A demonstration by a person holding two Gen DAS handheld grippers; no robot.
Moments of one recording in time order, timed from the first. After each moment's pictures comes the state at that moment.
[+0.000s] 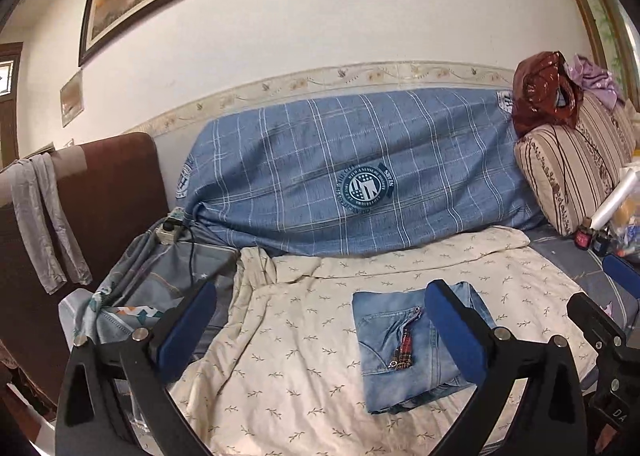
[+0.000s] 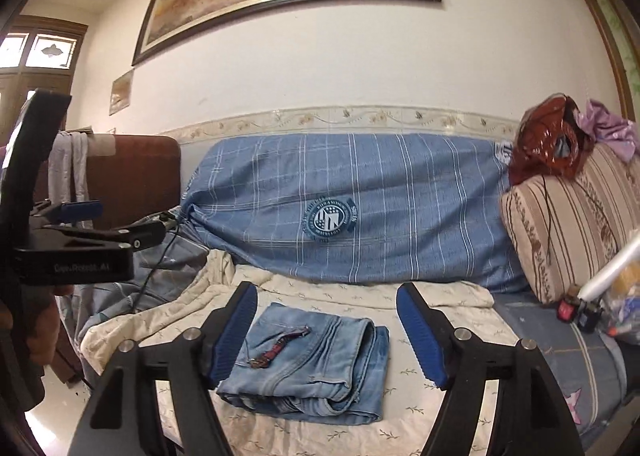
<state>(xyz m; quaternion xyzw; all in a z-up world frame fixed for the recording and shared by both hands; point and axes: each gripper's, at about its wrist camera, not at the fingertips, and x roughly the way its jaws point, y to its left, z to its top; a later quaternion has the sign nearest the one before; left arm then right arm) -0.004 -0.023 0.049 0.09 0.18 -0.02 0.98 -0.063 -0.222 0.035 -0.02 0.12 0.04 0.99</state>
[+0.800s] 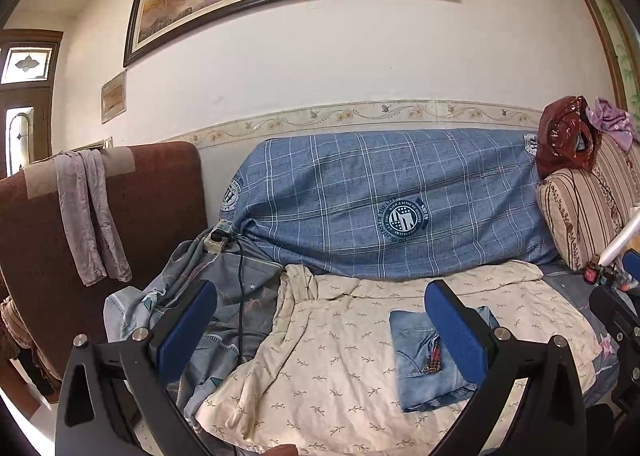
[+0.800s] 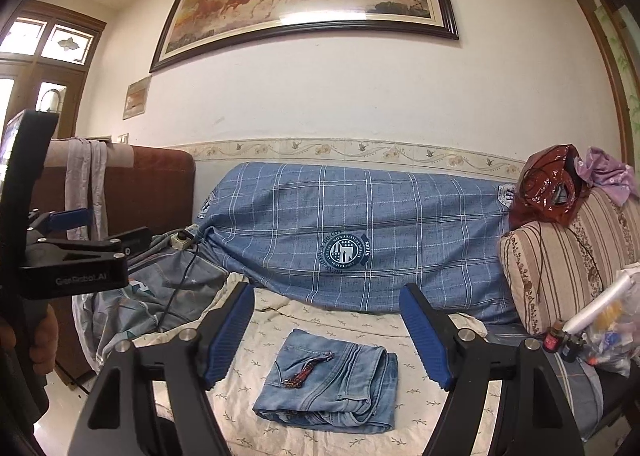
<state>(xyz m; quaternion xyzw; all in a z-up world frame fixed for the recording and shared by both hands) -0.058 0.037 0.088 0.05 0.14 0.02 0.99 -0.108 -0.169 0.090 -0.05 0.09 0.04 0.99</state>
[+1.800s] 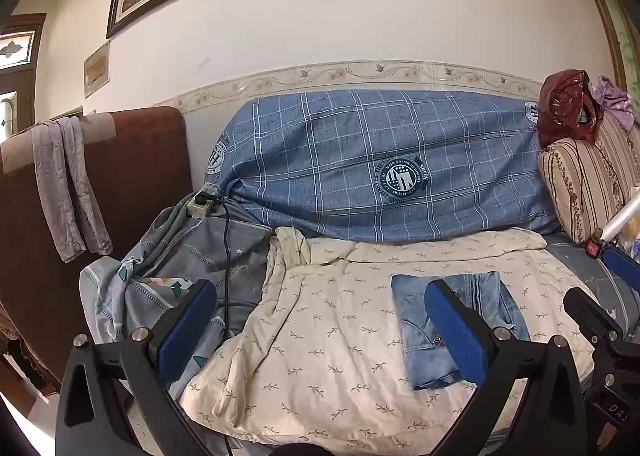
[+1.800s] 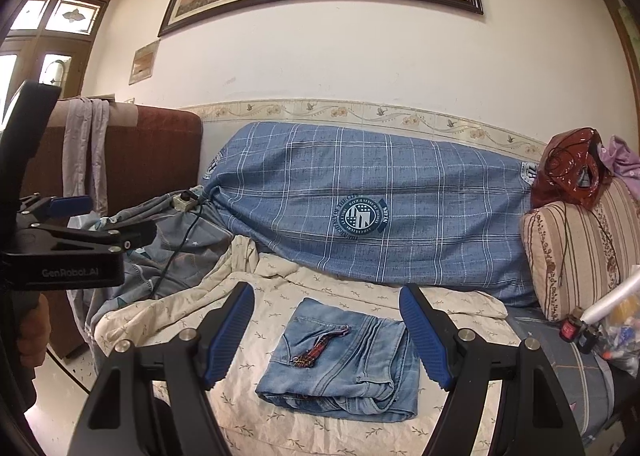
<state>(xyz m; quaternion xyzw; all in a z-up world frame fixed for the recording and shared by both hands) -0.019 0.050 0.043 0.05 0.20 0.00 0.98 -0.058 -0.145 0.037 -0.07 0.14 0.06 0.99</state>
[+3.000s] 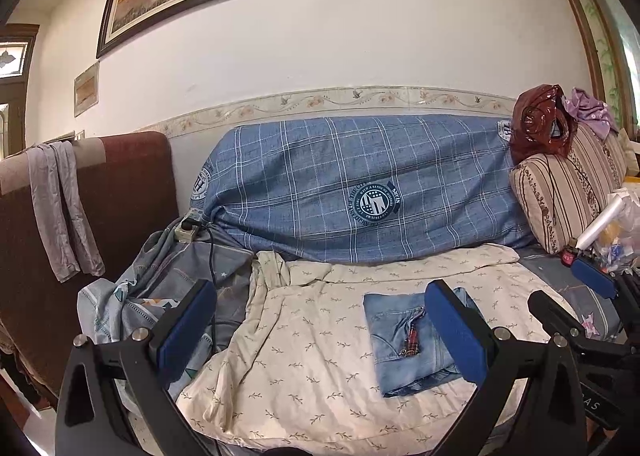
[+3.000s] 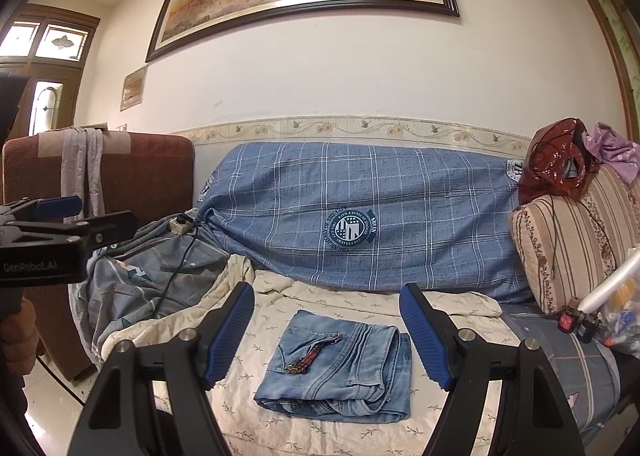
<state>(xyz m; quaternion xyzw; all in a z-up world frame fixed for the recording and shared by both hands) -0.054 0.029 0.073 0.05 0.17 -0.03 0.98 -0.078 -0.169 0.048 -0.03 0.12 0.05 0.99</state>
